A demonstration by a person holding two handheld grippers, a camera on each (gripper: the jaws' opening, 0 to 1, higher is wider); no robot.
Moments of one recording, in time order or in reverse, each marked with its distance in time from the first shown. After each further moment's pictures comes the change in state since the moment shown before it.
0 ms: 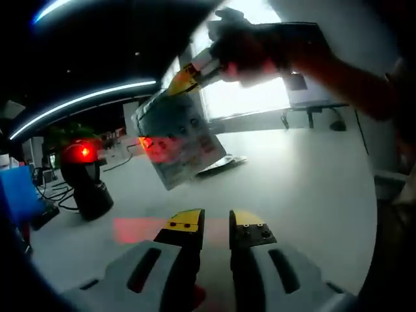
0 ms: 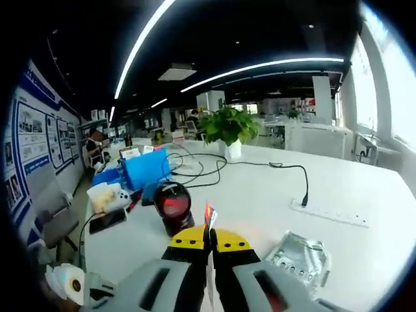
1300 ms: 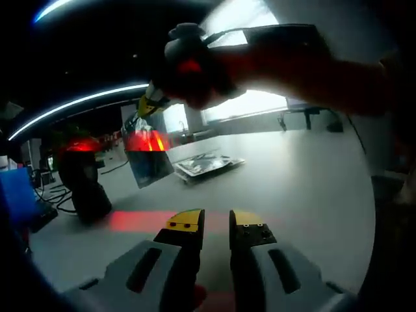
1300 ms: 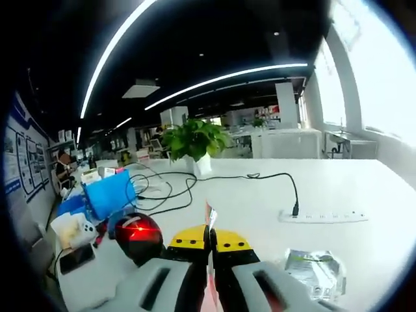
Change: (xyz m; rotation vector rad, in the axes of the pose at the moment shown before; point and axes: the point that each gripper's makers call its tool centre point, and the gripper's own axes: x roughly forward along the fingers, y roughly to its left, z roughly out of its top) left arm 0.000 -0.005 0.003 0.007 -0.017 -0.017; right arm 0.070 -0.025 0.018 0.111 -0.101 -0.223
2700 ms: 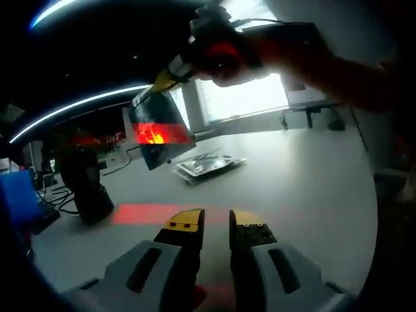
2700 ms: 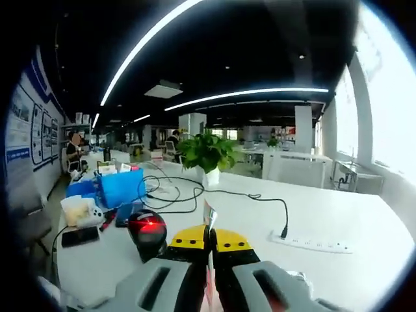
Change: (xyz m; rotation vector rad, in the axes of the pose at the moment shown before) left arm 0.001 0.003 -0.001 0.015 0.001 0.012; right arm -0.056 -0.016 0.028 -0.164 -0.063 0.091
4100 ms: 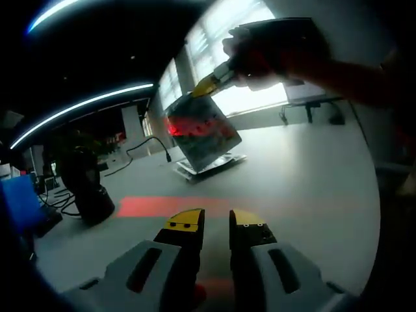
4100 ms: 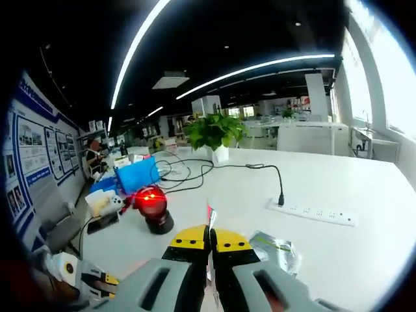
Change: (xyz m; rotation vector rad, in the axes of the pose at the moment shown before) left arm 0.001 0.000 -0.002 0.028 0.015 0.001; right arm -0.043 -0.061 -0.040 0.123 0.140 0.147
